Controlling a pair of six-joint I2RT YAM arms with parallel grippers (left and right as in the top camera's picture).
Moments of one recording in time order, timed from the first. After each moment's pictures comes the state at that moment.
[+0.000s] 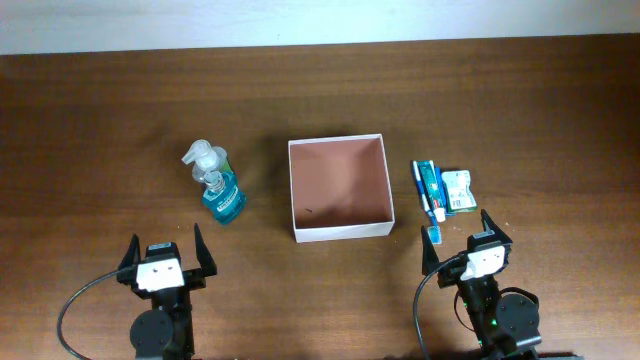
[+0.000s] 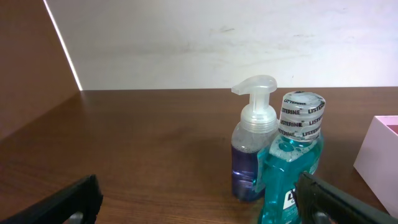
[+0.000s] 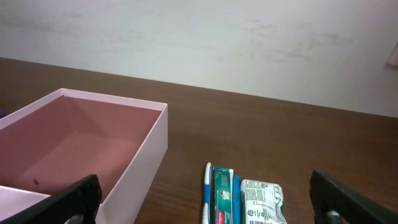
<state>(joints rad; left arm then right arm) 0.00 0.02 0.01 -0.06 -0.18 0.06 0.20 0.01 0.01 -0.07 0.00 -0.08</state>
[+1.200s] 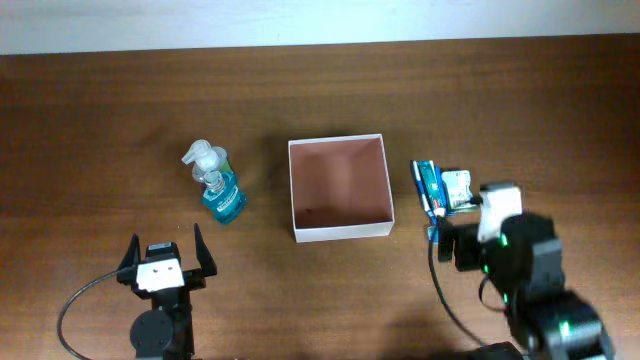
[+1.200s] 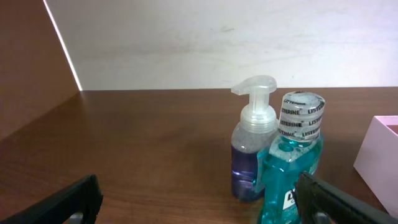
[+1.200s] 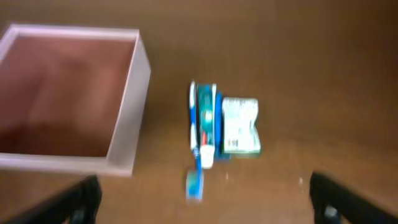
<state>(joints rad) 0.00 0.01 0.01 -0.06 -0.18 0.06 0.20 0.72 0.77 -0.76 0.09 0.06</state>
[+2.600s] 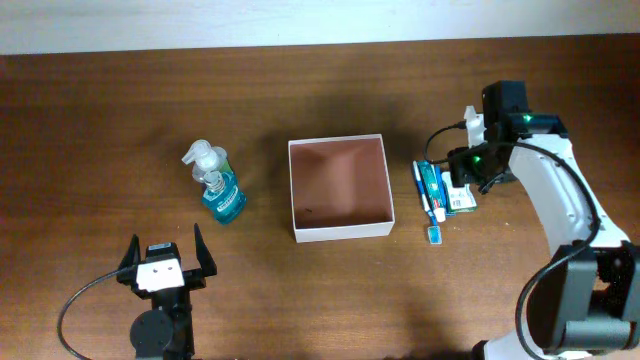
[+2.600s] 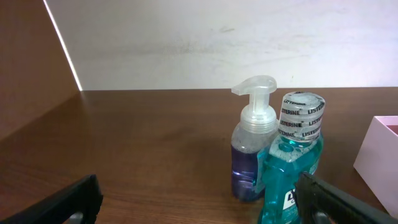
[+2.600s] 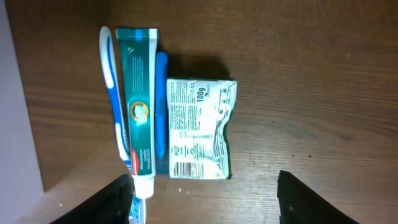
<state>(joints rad) 0.00 0.01 0.01 -0.07 -0.18 0.06 -0.05 1.73 1.35 -0.97 0.01 -0.11</state>
